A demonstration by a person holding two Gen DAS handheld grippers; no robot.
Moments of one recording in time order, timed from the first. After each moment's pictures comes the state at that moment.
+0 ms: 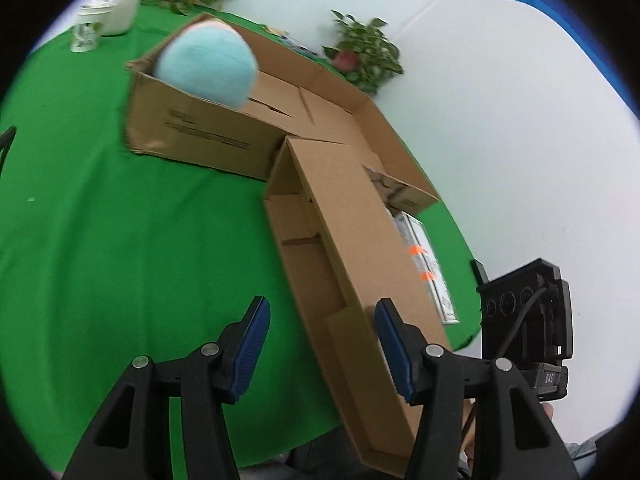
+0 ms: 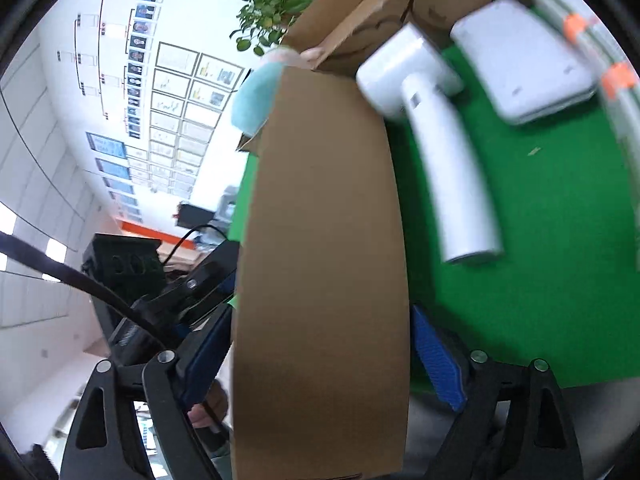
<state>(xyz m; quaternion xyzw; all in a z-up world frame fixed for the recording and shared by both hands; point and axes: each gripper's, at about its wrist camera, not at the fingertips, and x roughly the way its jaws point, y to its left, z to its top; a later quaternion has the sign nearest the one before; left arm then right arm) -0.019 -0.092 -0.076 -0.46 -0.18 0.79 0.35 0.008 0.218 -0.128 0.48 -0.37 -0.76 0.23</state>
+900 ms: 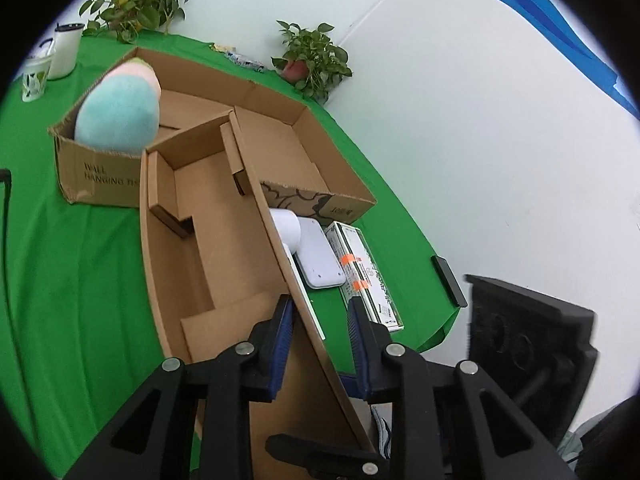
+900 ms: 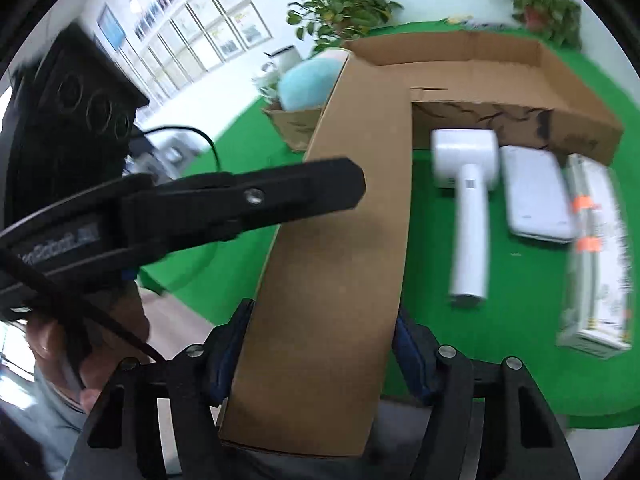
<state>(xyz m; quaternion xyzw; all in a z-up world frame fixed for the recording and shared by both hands) 0.003 -0.052 -0.029 -0.42 -0.16 0.80 0.40 0.057 0.158 -0.063 0.46 -0.13 -0.85 0.22</state>
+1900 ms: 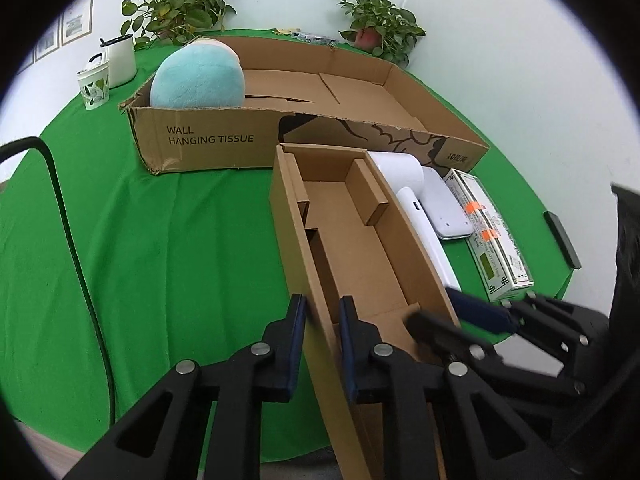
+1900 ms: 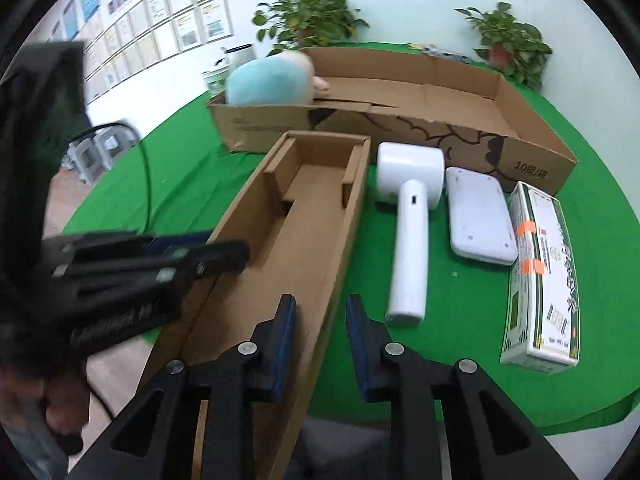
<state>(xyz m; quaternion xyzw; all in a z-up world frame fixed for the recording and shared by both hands) 0.007 -0.061 -0.074 -0.46 -0.01 0.85 0.25 0.045 0.141 -0.071 0.45 0.00 -0.89 0.08</state>
